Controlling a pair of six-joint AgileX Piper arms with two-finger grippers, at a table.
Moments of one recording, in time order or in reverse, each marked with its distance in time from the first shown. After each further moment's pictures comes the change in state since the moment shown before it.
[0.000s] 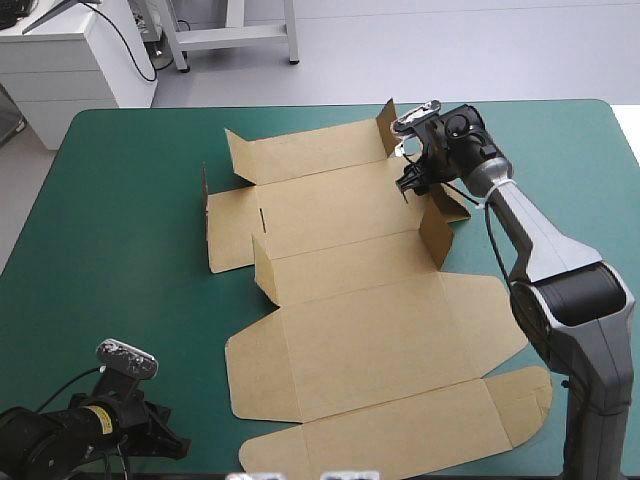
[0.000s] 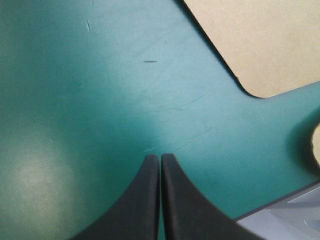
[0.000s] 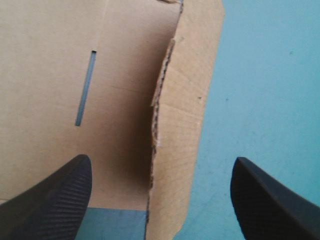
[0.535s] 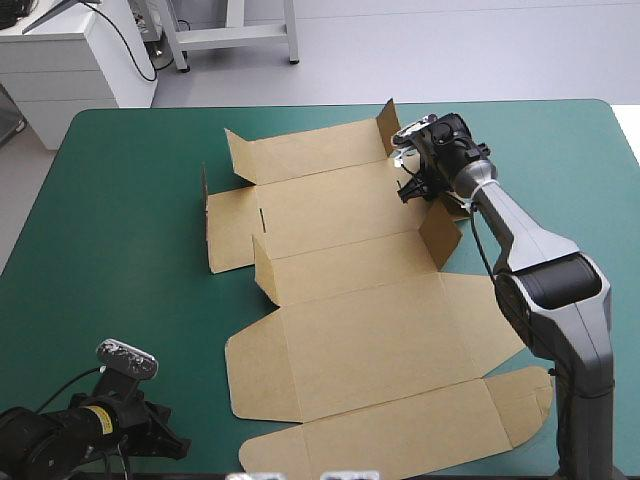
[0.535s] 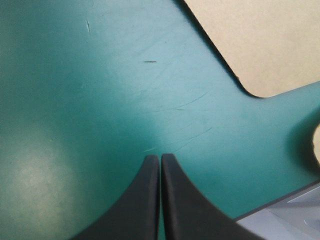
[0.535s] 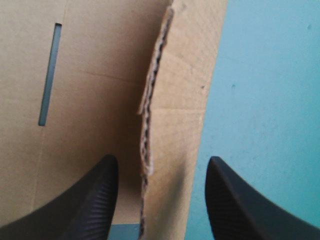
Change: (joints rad) left arm 0.000 0.000 0.000 -0.001 0.000 0.001; right arm 0.000 0.104 -0.047 -0.067 0.050 0.037
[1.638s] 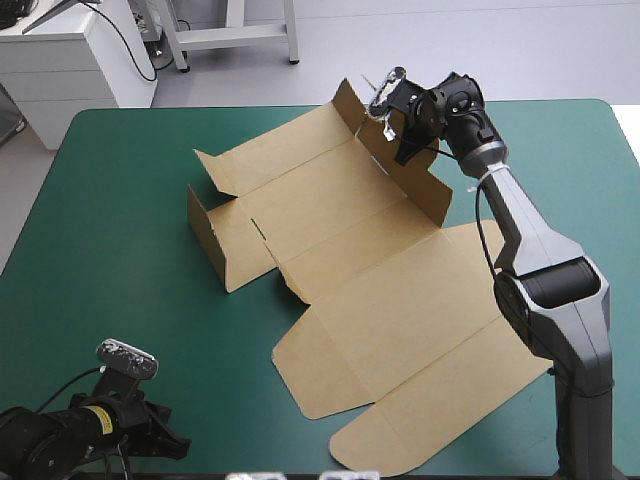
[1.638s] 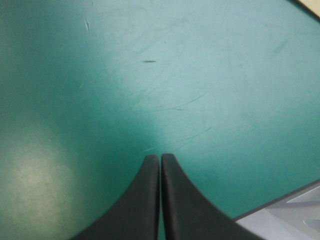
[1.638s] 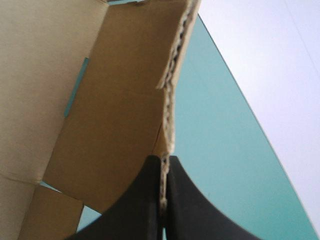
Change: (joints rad) left arm 0.000 0.000 0.000 -0.002 0.000 0.000; right arm 0.000 0.007 -0.285 0.158 -0.112 -0.626
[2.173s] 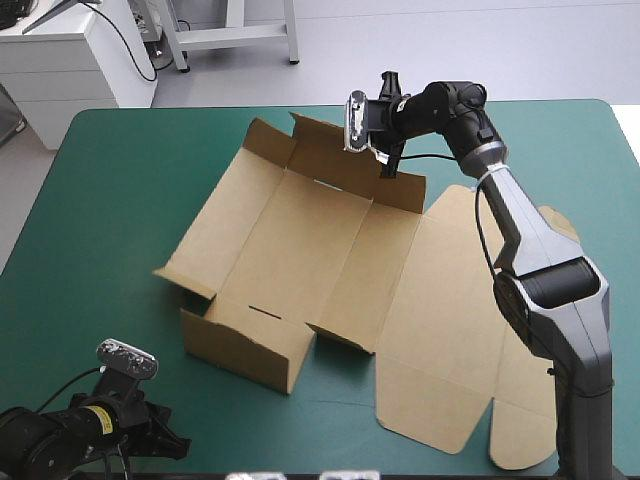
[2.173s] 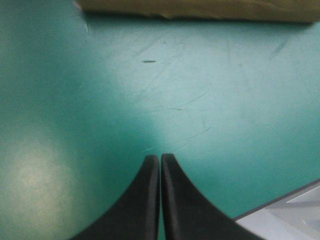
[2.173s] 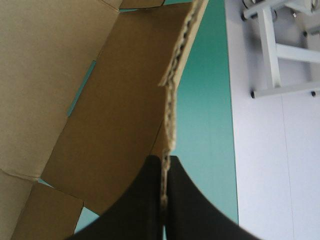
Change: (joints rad) left arm 0.000 0.000 0.000 -0.001 0.000 0.000; right arm 0.000 0.000 -0.001 0.511 -0.009 -0.803
